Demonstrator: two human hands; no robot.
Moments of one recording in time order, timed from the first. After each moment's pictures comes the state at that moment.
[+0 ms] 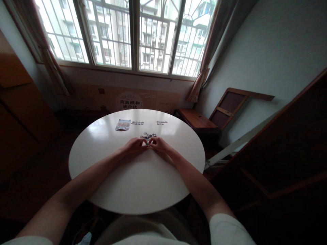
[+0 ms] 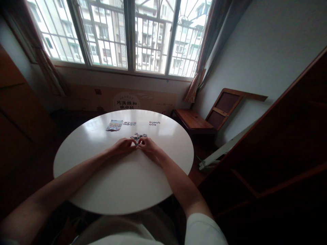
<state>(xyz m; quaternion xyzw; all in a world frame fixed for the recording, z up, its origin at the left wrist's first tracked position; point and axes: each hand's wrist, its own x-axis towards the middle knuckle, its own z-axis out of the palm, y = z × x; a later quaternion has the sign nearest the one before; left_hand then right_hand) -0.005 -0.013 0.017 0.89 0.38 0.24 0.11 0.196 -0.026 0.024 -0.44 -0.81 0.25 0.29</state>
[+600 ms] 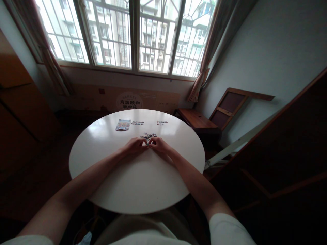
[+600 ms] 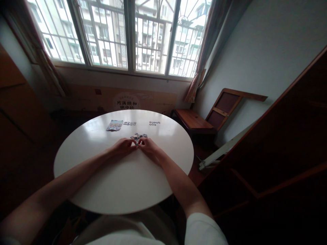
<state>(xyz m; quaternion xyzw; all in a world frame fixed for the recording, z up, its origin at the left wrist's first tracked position) -0.005 -0.016 0.020 0.89 0.38 0.24 0.12 0.197 -0.022 0.019 -0.44 -0.82 0.24 0.28</state>
